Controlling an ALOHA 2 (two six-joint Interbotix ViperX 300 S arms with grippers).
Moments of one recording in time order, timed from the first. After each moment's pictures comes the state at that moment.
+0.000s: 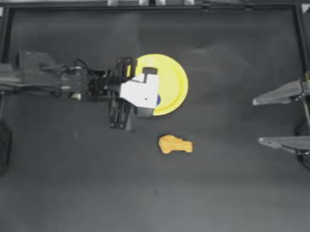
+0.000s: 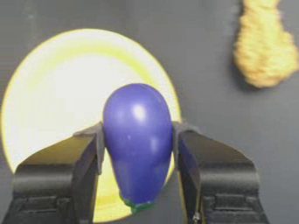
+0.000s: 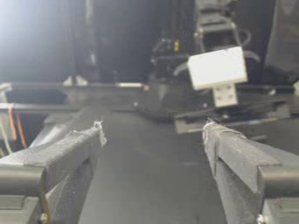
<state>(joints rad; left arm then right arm) 0.27 0.06 0.42 0.13 0.40 0.30 0.00 -0.96 1.20 0.03 -0.29 0.00</state>
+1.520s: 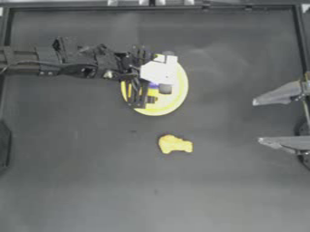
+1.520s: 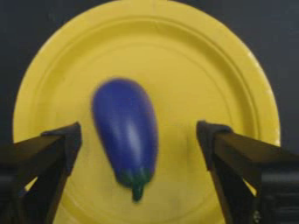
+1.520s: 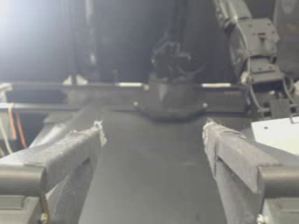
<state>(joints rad) 0.39 0.30 0.28 0.04 0.38 0.44 0.00 -0.96 1.20 0.03 -0.29 0.00</state>
